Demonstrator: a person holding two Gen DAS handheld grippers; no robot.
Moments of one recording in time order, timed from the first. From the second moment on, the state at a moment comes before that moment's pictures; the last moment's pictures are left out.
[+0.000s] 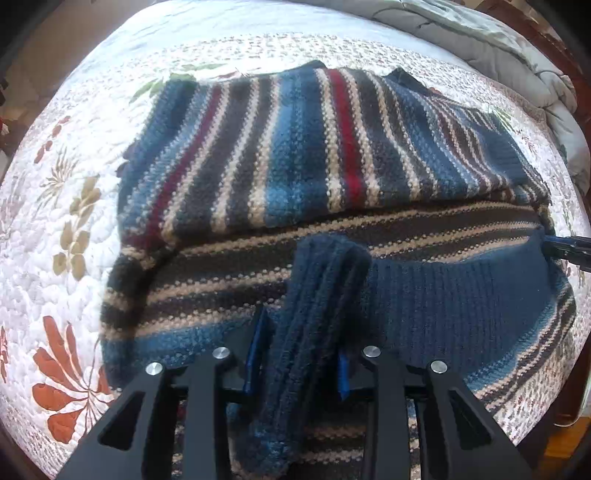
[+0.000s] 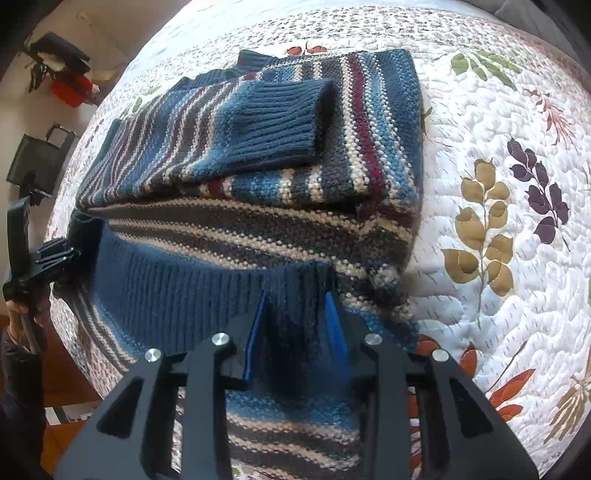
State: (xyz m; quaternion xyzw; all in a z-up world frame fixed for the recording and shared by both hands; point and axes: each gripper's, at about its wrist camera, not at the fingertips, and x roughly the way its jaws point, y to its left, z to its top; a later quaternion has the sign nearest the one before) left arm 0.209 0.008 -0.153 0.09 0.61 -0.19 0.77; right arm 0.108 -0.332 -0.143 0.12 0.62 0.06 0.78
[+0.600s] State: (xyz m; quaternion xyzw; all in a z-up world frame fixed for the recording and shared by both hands) left arm 0.212 0.054 -0.043 -0.03 0.51 -0.20 0.83; right arm 0.106 -0.348 -0.031 0.18 0.49 0.12 0.85
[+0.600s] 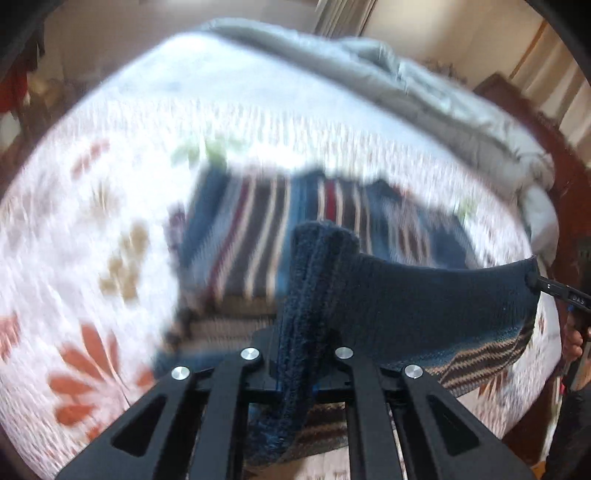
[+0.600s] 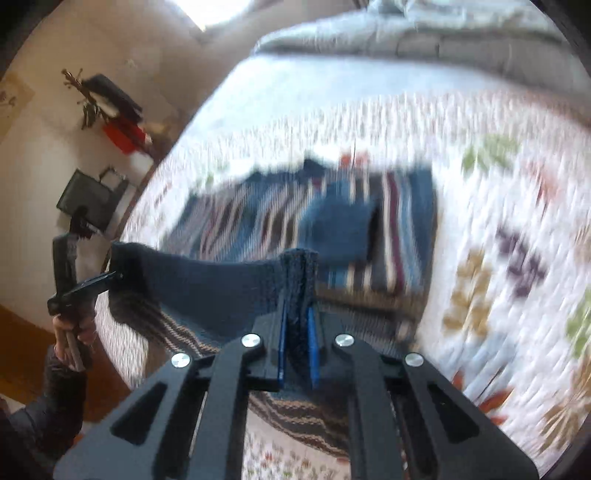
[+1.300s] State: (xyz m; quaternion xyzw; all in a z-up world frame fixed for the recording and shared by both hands) left arm 0.377 0.013 -0.143 -0.01 0.59 -0.12 0.80; right arm 0.307 -0.380 -0.134 0.17 0.56 -0.01 0.81
